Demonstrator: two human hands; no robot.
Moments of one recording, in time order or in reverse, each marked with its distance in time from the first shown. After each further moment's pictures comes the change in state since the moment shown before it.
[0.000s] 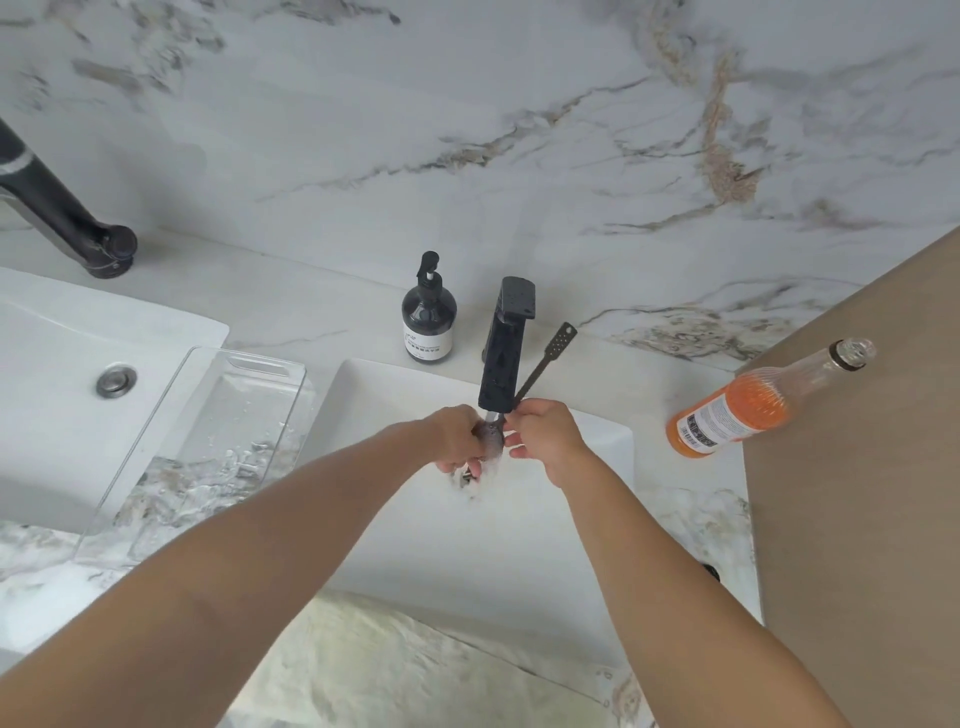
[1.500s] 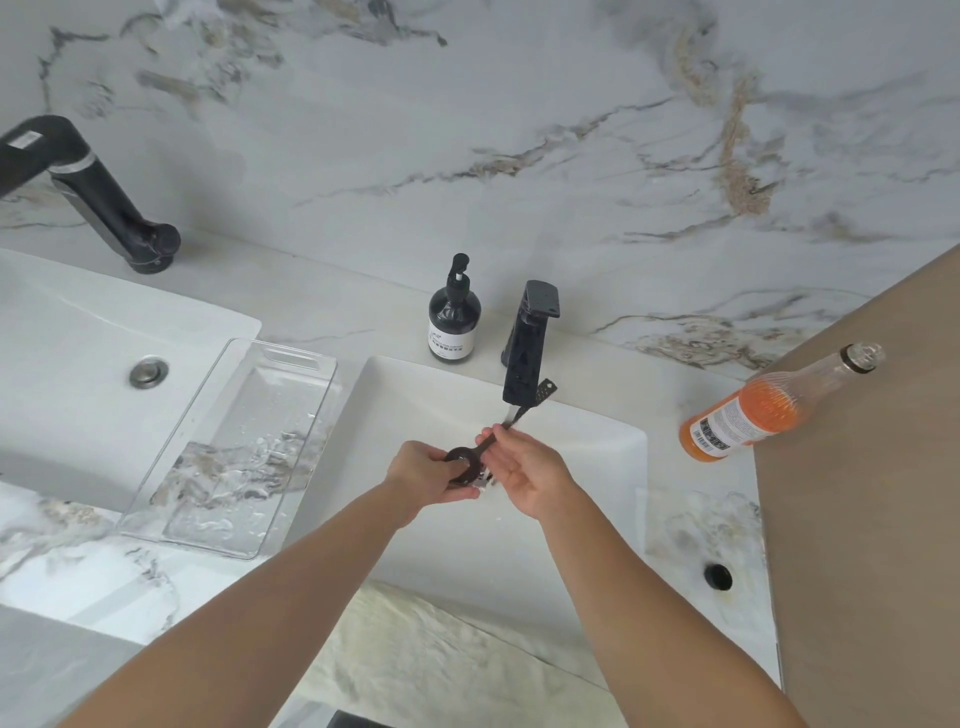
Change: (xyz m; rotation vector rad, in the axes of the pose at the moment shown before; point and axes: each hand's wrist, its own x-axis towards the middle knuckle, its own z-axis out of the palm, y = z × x) left_hand -0.046 -0.072 0.037 -0.894 0.346 -0.120; right_hand -0.022 0.039 0.045 0.820 -0.193 0.198
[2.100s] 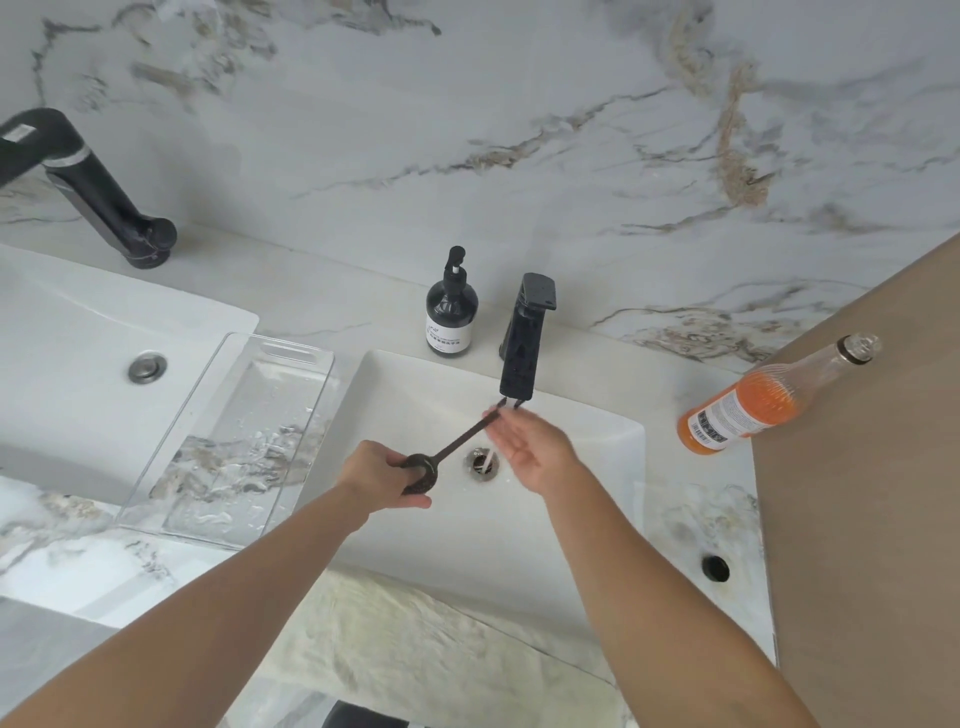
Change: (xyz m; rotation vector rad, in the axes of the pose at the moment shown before) left_hand -0.005 -0.014 -0.044 0.207 0.128 0.005; right_hand 0.004 -0.018 0.006 0.057 0.058 -0.019
